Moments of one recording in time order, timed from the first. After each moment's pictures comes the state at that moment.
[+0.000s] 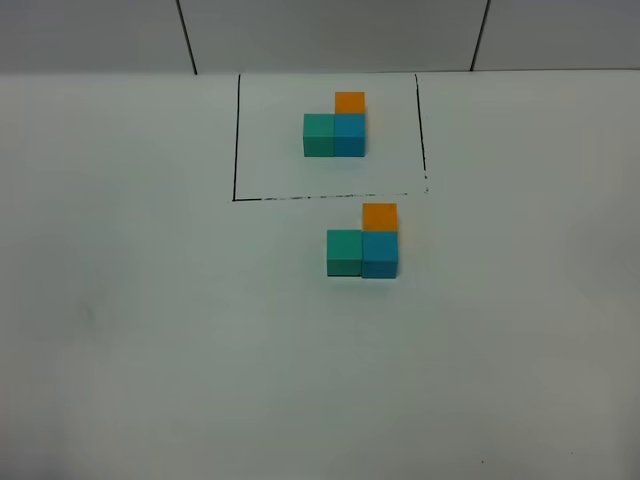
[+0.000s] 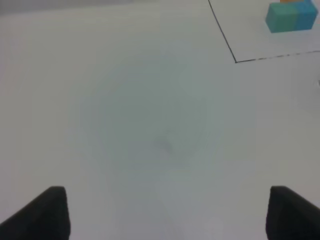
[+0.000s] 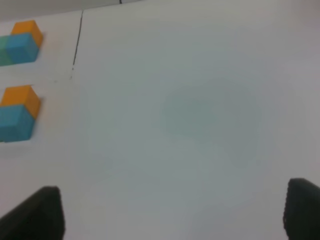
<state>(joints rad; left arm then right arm) -0.03 0.00 -0.52 -0.09 1.01 0.09 0.02 -0.01 -0.50 0.01 1.05 0.08</state>
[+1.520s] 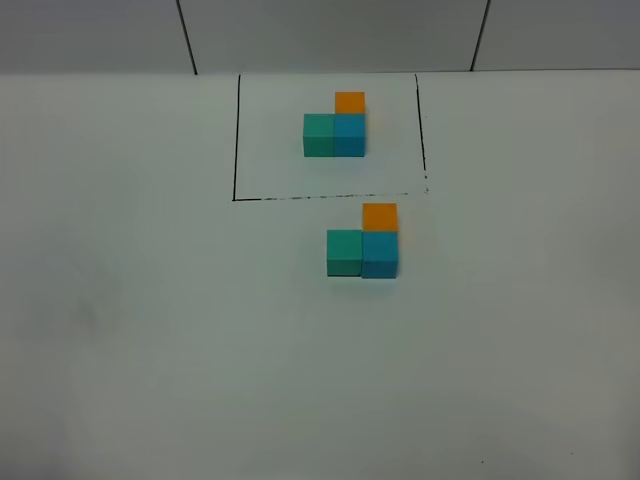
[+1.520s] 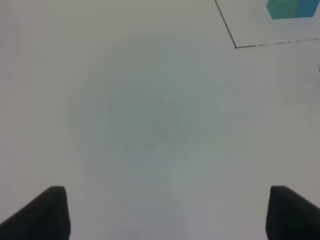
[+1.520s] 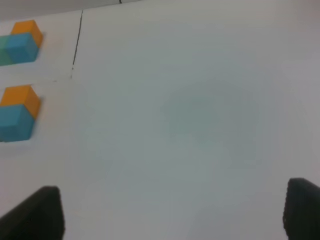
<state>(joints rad) -0.03 0.00 -0.50 -0.09 1.04 0.06 0.02 -0.01 -0.50 0.01 1.05 0.08</state>
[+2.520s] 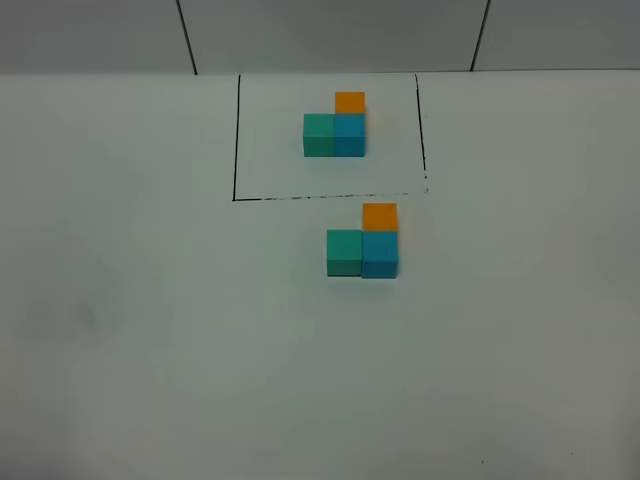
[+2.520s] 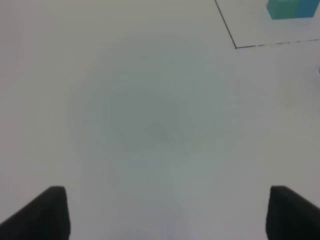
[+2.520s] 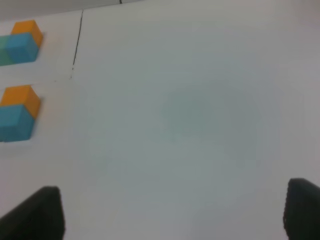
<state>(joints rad) -0.03 0.00 -0.50 -0.09 1.04 0.06 0.02 -0.01 -0.50 0.01 1.05 0.08</state>
